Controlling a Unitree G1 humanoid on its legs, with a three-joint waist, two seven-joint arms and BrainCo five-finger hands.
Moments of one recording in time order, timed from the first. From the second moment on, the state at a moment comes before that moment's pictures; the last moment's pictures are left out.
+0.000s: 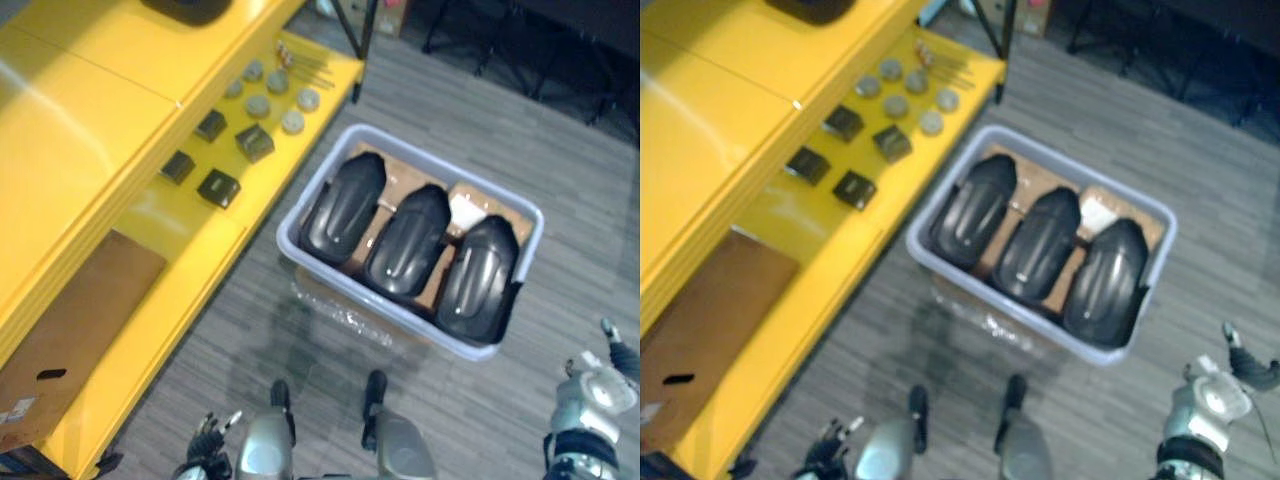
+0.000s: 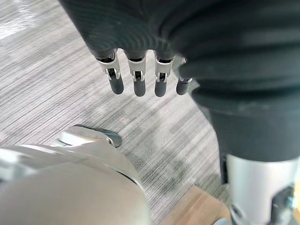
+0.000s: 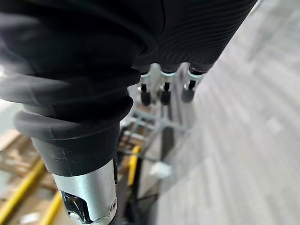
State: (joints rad) left arm 0.11 0.13 0.14 0.90 -0.35 -0.14 -0.02; right arm -0.17 -0.33 -0.61 0.67 0.38 -0.21 -0.54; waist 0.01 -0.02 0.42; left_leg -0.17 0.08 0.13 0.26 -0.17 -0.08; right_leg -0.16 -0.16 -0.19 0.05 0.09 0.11
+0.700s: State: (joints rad) left arm -0.01 0.16 0.02 0.94 -0.42 -0.18 -0.02; right arm -0.48 -0.55 -0.41 0.83 0.37 -0.21 -0.59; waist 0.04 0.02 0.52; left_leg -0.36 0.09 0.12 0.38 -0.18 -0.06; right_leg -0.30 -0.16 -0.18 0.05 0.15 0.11
